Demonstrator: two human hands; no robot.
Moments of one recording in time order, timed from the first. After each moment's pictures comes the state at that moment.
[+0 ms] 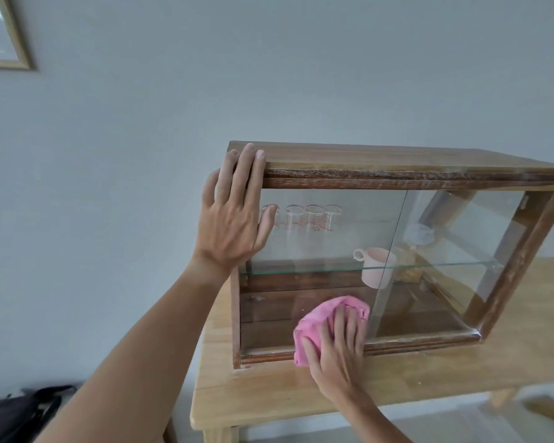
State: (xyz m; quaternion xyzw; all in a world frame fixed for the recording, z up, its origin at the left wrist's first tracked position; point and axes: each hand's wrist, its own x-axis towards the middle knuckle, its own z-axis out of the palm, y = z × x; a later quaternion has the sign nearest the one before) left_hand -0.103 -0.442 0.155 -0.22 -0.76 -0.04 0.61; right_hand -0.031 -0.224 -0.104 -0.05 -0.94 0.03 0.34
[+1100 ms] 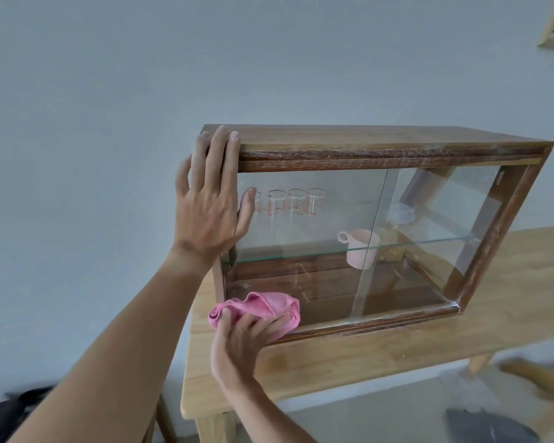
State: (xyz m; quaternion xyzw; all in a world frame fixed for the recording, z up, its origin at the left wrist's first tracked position) left_hand -0.109 -0.439 0.151 -0.22 -0.75 -0.07 0.62; right_hand -0.039 -0.405 -0.070 -0.14 -0.86 0.46 0.19
